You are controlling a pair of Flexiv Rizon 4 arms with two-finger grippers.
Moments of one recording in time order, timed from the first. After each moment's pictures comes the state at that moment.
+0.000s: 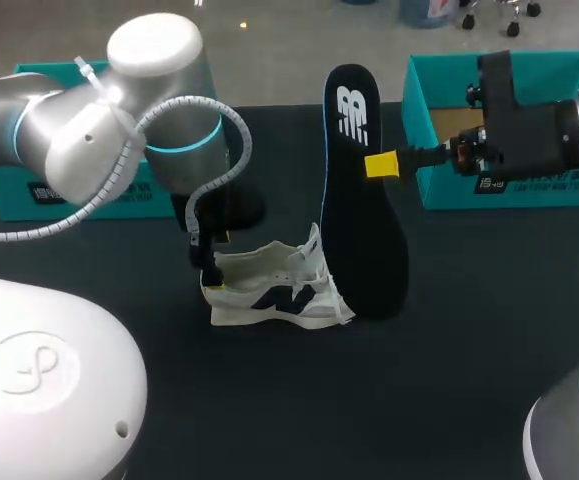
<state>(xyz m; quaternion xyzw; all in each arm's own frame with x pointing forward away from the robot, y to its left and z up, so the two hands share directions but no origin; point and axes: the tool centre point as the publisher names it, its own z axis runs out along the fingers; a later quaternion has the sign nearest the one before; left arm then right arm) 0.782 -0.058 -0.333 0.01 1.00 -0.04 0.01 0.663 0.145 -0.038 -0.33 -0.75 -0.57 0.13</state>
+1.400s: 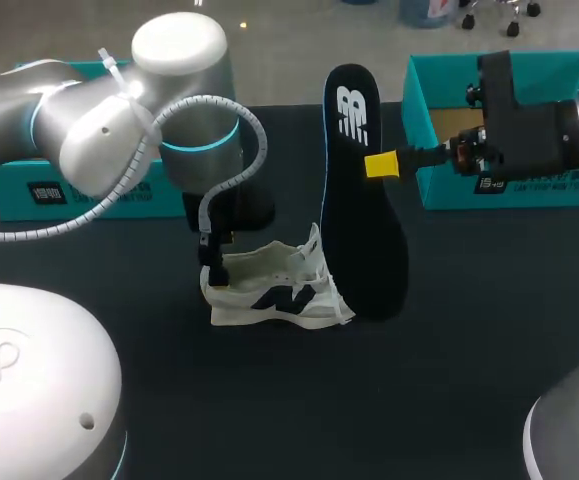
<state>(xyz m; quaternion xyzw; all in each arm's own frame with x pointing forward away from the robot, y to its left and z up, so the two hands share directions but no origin) 0.782 -0.068 -0.331 0.01 1.00 -0.02 0.00 0.663 0.145 -0.038 -0.33 -0.75 -0.57 0.13</state>
